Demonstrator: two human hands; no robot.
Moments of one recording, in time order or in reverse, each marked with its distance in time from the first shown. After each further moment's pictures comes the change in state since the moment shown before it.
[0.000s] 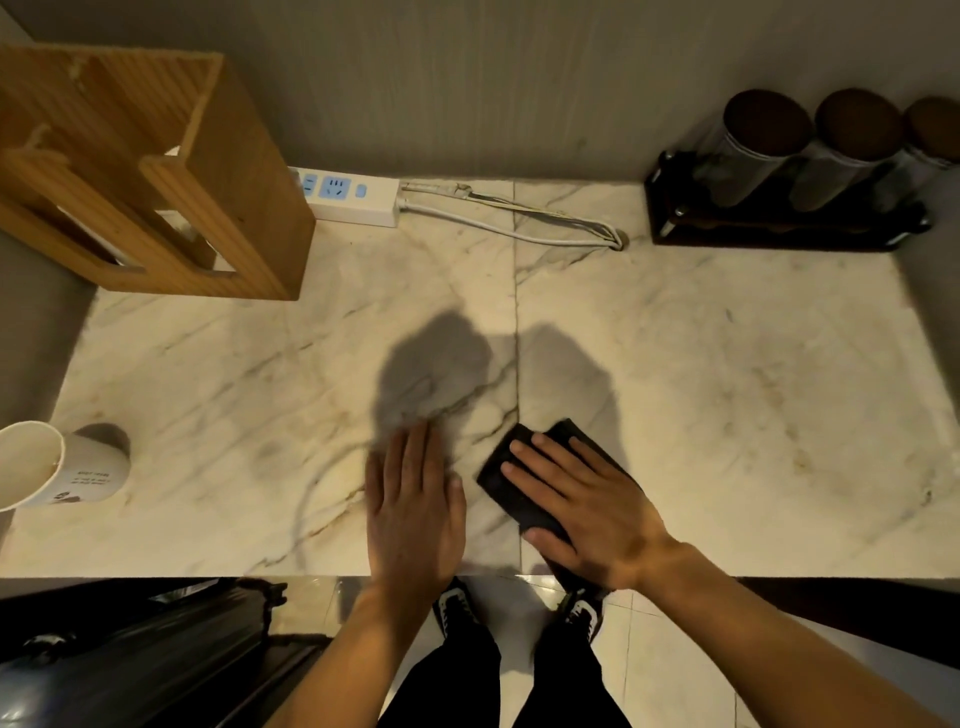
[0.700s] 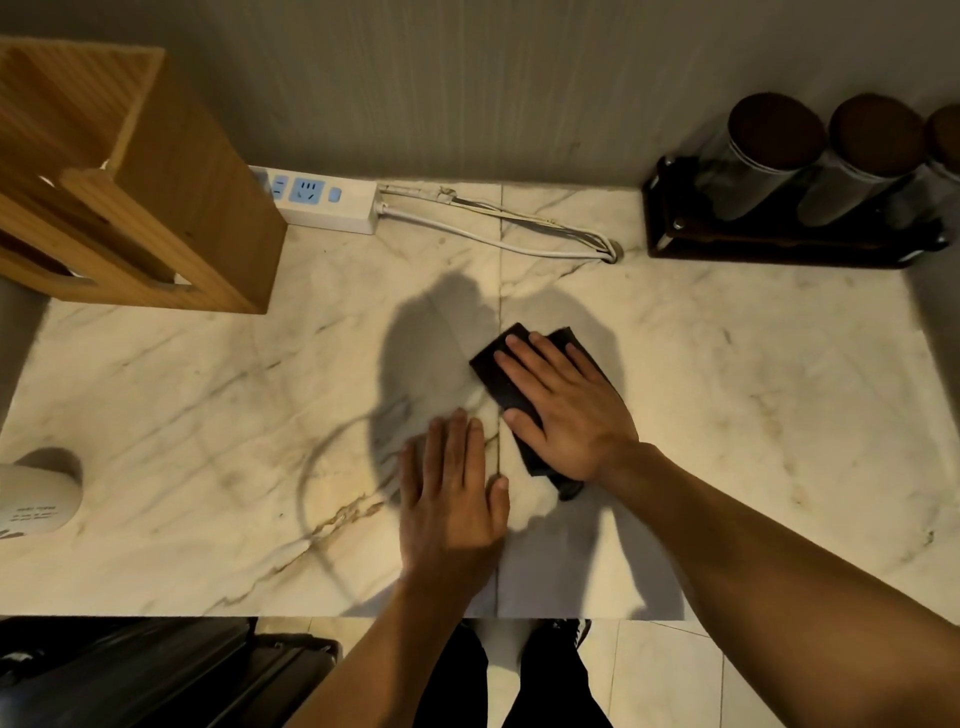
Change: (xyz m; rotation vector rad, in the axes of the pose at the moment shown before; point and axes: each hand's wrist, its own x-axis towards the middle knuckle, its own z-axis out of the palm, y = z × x) left_hand 0.038 0.052 0.019 0.072 -0.040 0.089; right_hand 0.092 0.077 -0.023 0.024 0.073 0.176
